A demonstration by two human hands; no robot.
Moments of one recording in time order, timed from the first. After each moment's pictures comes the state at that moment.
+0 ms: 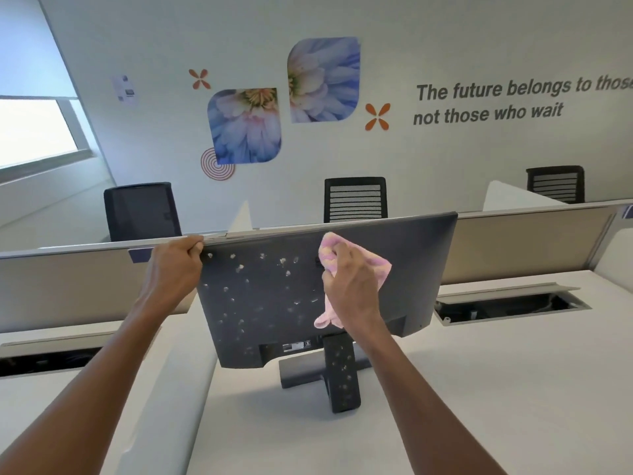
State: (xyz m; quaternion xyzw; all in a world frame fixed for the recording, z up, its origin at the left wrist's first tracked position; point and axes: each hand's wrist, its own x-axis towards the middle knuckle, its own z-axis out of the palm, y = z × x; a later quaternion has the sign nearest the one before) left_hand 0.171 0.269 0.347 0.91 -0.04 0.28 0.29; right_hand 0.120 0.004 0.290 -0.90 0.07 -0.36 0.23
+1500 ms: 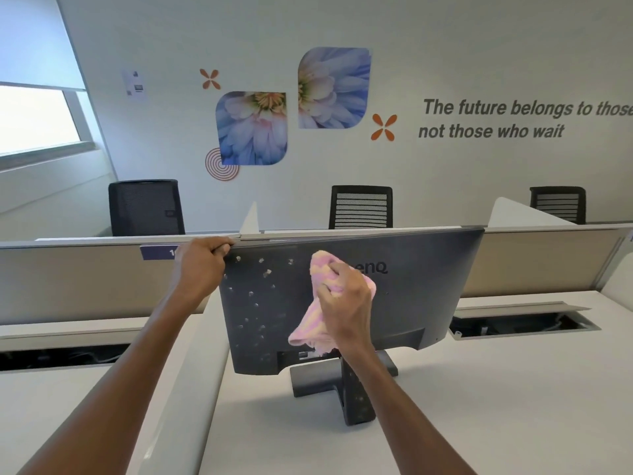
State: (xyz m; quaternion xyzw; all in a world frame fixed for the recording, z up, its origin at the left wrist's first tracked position) left_hand 0.179 0.281 0.350 0.88 -0.03 0.26 0.40; right_hand 0.129 0.063 0.267 -0.80 0.03 -0.40 0.44
